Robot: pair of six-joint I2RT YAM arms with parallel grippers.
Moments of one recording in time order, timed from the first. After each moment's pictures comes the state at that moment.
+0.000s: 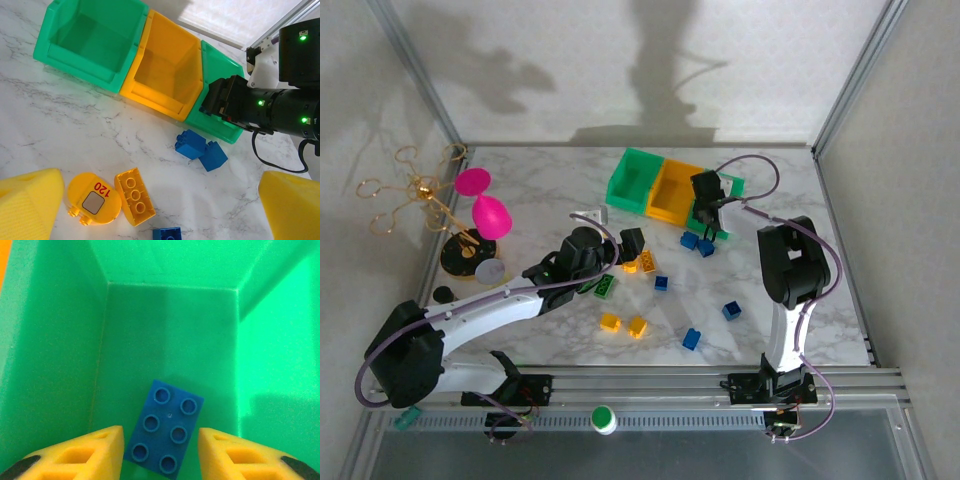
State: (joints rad) left arm -0.76 1.28 0.73 0.14 -0.25 -0.70; right arm 0.39 1.95 1.29 -0.30 0.37 0.52
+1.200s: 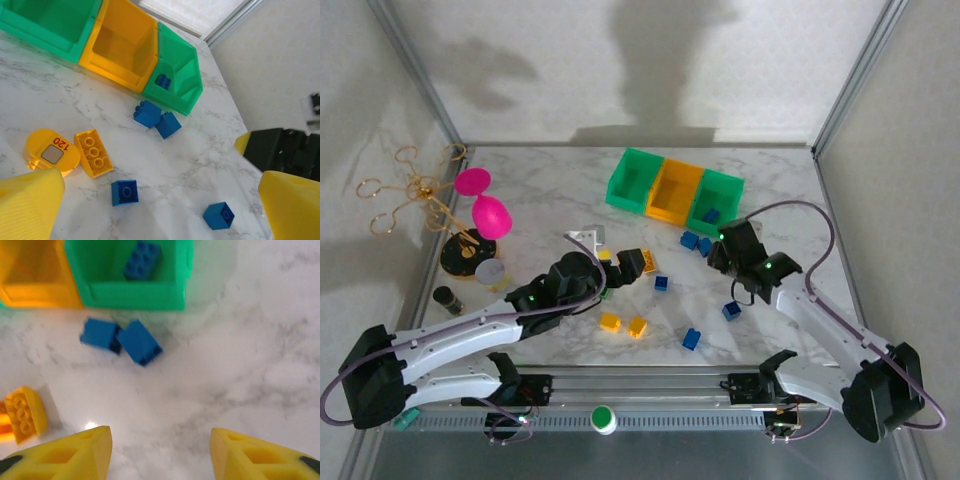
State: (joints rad) left arm -0.92 1.06 0.63 0.09 -0.28 -0.81; right arm 0.55 1.08 0.79 -0.67 0.28 0.73
